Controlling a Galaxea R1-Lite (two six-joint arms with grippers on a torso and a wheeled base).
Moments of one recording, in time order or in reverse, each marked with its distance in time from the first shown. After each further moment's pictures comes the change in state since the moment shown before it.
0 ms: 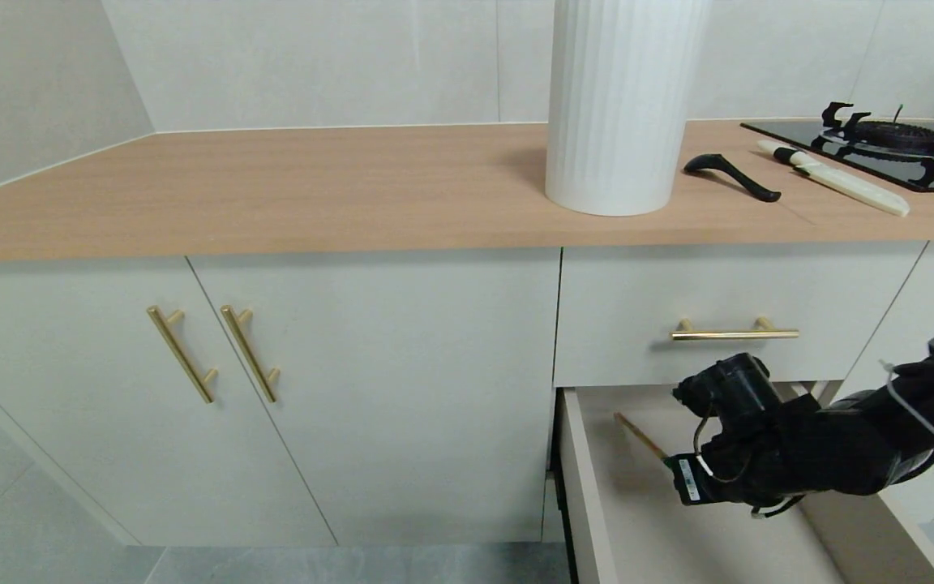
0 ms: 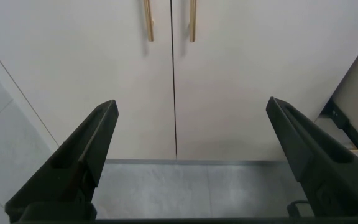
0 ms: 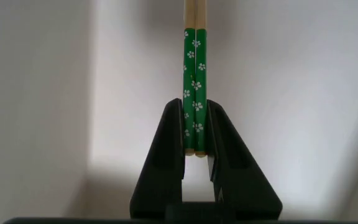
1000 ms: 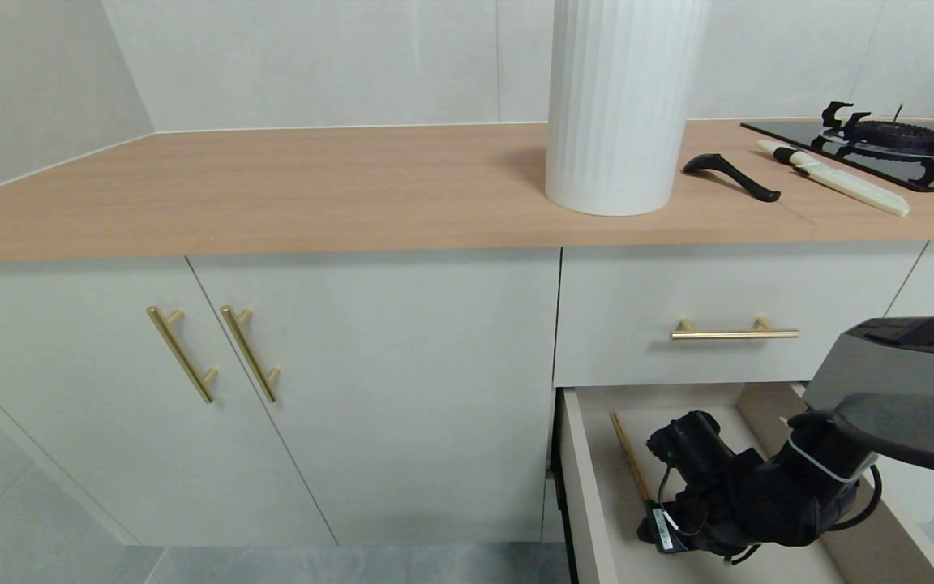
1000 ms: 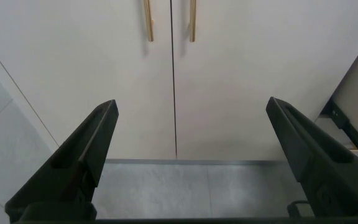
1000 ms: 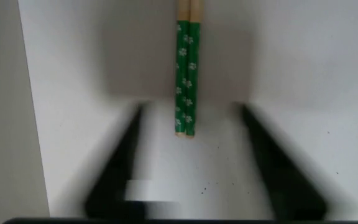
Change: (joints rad) left arm 0.000 0.000 0.000 0.000 0.000 0.000; right arm 0.070 0.209 0.048 -0.149 -0.055 0.073
